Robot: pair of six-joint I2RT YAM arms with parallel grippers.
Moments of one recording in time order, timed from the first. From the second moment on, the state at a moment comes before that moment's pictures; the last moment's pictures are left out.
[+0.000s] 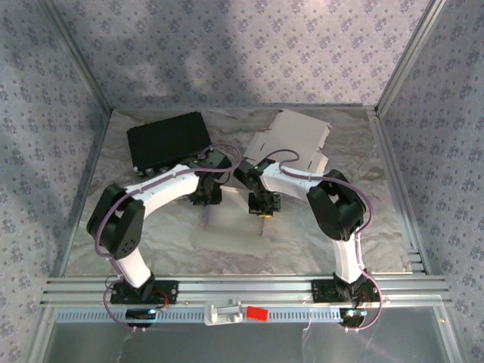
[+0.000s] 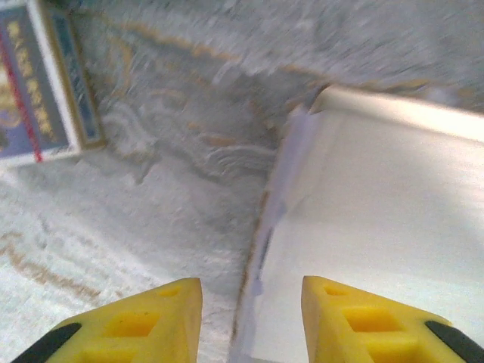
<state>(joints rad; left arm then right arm) -0.67 1.70 1.20 -0.87 -0.15 -0.69 0.77 1.98 1.39 -1.04 0.06 0.82</state>
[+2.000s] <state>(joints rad) -0.44 1.59 1.57 -1.06 -0.04 -0.72 0.62 2.00 1.37 -1.13 -0.10 1.05</state>
